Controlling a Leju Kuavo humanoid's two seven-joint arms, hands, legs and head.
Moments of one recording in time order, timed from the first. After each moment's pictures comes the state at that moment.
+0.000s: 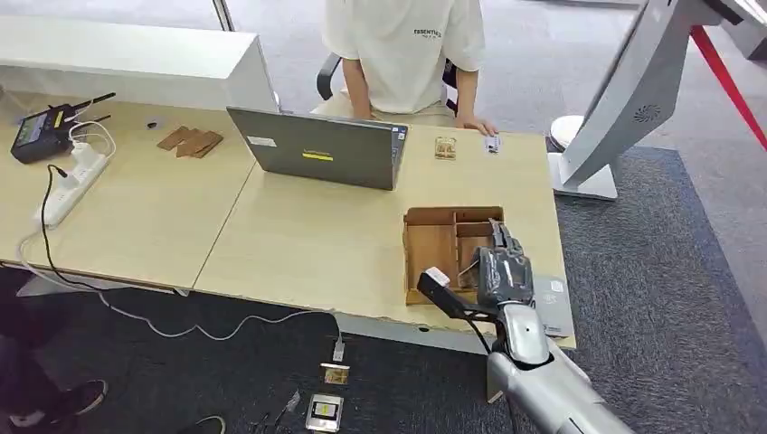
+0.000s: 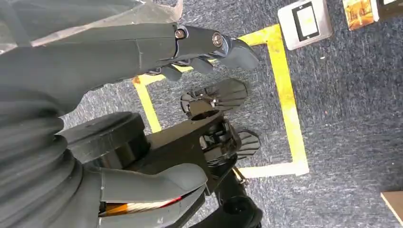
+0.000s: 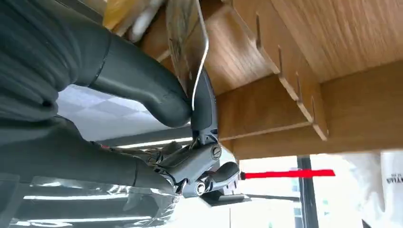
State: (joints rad) left arm -0.20 0.03 -1.05 -0.27 0.65 0.21 -0.09; right arm -0.65 -0.09 0.93 -0.66 0.98 -0.56 0.27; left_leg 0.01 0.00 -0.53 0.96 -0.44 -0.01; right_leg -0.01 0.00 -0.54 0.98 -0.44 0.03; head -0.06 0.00
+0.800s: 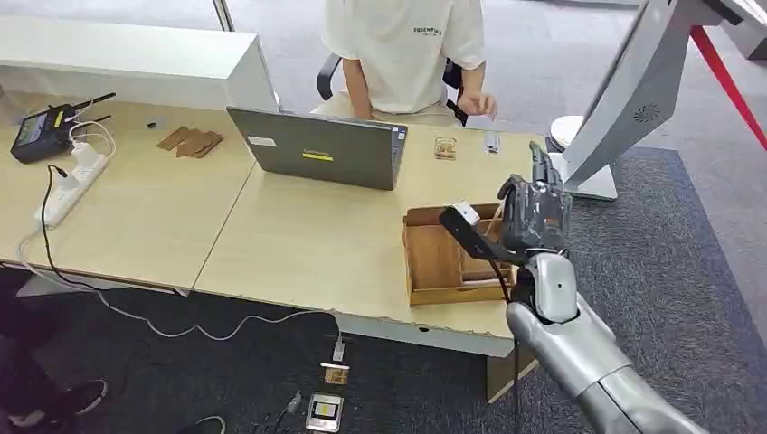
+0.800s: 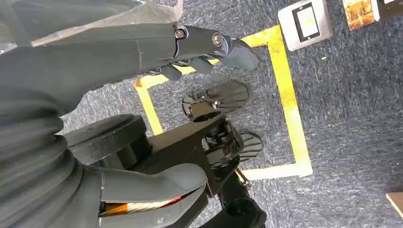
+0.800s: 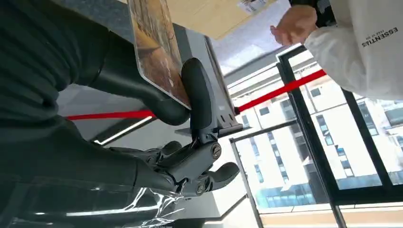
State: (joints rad) left arm -0.20 0.03 -1.05 -0.27 0.62 0.20 -0.08; right arm -0.77 -0.15 0.85 -0.83 0.99 -0.65 0.30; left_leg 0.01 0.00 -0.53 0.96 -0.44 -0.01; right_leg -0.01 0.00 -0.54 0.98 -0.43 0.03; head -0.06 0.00
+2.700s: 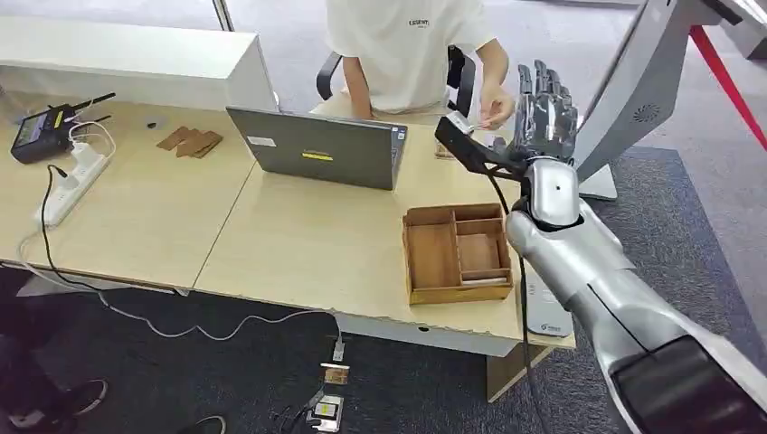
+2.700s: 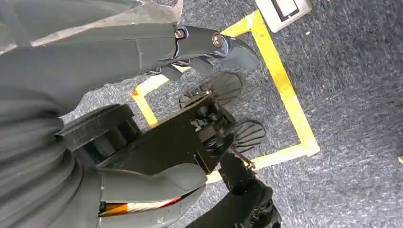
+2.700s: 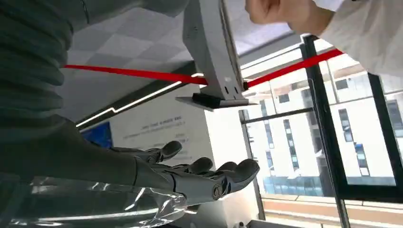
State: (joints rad) left arm -0.26 0.00 -1.10 -0.25 0.55 0.15 -0.04; right arm -1.17 0.01 0.93 -0.44 0.90 -0.56 0.31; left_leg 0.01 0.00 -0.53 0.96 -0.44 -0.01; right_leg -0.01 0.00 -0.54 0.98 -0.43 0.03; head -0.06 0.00
